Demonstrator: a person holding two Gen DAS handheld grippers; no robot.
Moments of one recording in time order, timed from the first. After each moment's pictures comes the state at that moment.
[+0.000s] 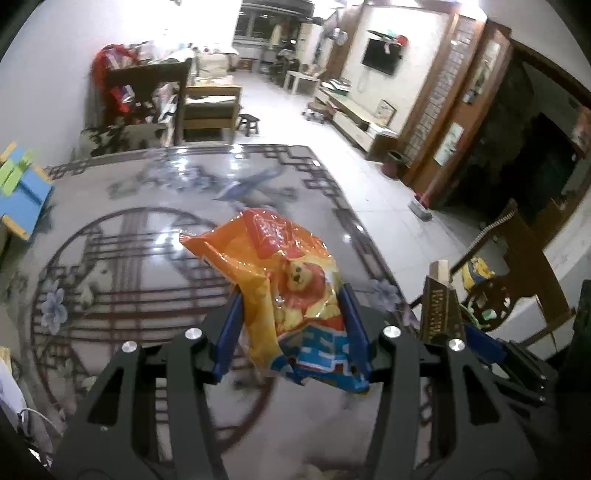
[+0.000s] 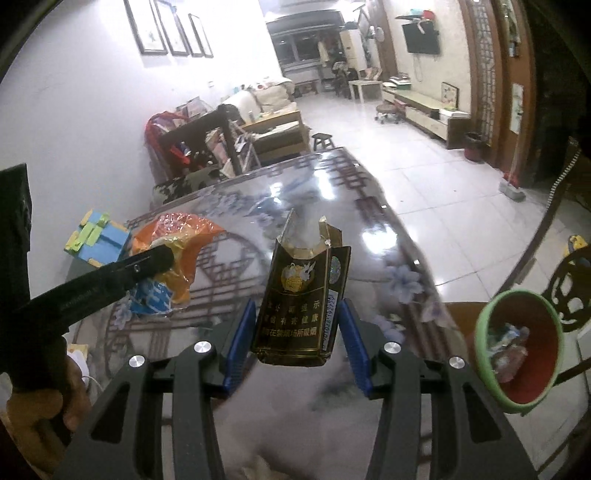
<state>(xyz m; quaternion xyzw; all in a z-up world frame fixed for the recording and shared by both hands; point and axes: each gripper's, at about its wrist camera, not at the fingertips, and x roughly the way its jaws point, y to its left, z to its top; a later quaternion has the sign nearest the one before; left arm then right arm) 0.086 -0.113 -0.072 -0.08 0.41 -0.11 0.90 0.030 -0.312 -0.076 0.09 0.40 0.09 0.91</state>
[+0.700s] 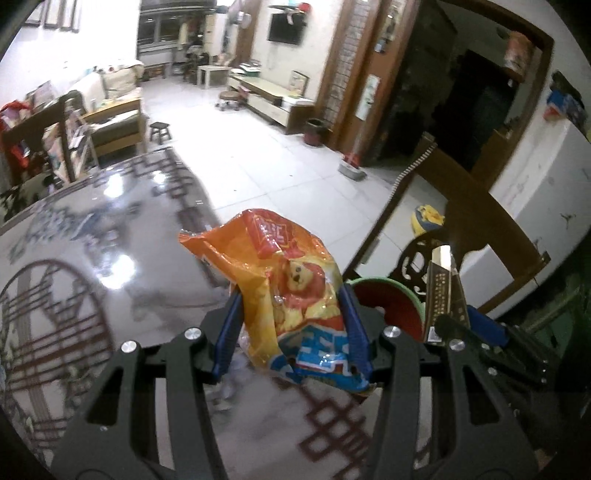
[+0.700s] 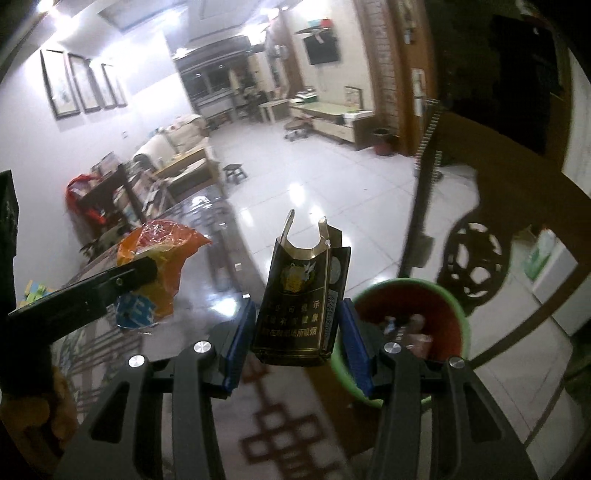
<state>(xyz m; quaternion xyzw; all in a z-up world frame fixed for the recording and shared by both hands) 0.097 -0.332 -0.075 0.01 0.41 -0.25 0.88 -0.015 -0.516 -0.073 0.15 0.37 -0.08 0.91</state>
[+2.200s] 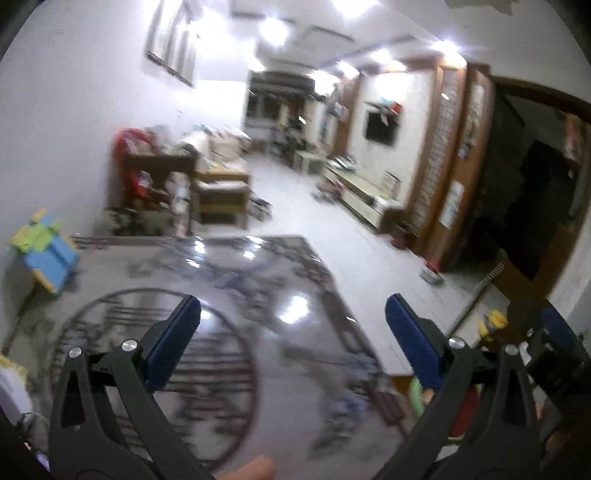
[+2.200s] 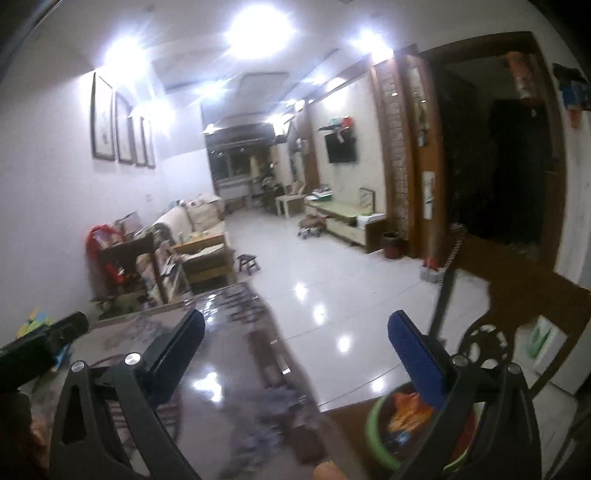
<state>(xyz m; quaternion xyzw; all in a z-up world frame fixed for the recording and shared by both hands) 0.029 -0.149 -0.001 -0.05 0.23 -0.04 0.97 -0.040 -0.374 0.000 0.08 0.18 -0.06 0.98</state>
